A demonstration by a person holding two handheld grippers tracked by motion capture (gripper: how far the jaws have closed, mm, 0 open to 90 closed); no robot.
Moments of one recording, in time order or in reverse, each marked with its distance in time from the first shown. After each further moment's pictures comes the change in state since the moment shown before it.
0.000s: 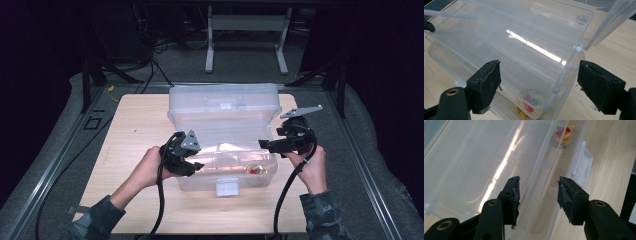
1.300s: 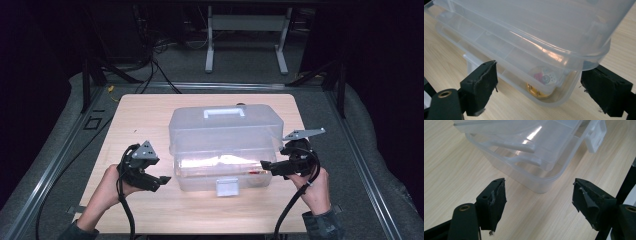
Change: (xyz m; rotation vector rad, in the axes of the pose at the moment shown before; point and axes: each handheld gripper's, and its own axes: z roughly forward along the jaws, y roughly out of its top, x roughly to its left) left arm 0.012 -0.092 -0.039 -0.036 0.027 -0.225; right arm 0.016 -0.049 -0.004 0.030 0.027 0.010
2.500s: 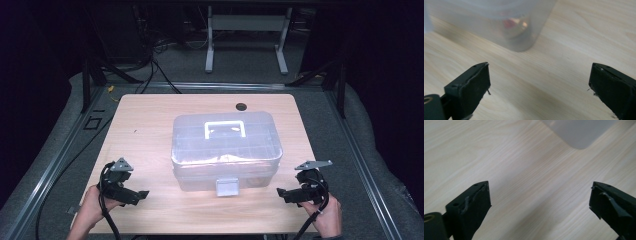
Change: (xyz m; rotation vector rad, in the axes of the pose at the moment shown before) left arm 0.034 -0.099 0.017 0.084 0.078 -0.250; right arm -0.026 -0.097 0.020 0.140 -0.136 0.088
